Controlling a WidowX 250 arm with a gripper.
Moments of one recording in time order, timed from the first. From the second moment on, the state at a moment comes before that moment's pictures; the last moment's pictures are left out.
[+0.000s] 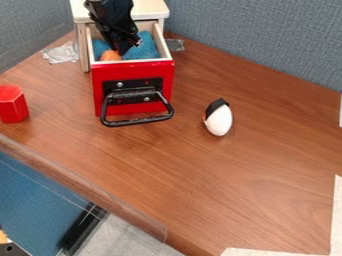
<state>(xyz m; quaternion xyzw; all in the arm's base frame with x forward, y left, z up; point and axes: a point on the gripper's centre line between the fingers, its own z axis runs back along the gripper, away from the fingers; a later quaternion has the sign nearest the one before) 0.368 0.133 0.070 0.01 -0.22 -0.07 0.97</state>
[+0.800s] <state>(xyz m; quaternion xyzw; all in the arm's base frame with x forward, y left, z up) 0.348 0.113 0.059 0.04 -0.23 -0.09 0.97</state>
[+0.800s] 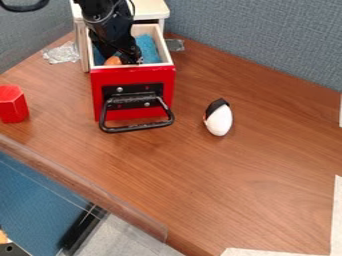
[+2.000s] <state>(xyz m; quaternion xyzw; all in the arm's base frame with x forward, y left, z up) 0.336 0.112 0.139 -0.04 -0.29 -0.09 0.95</state>
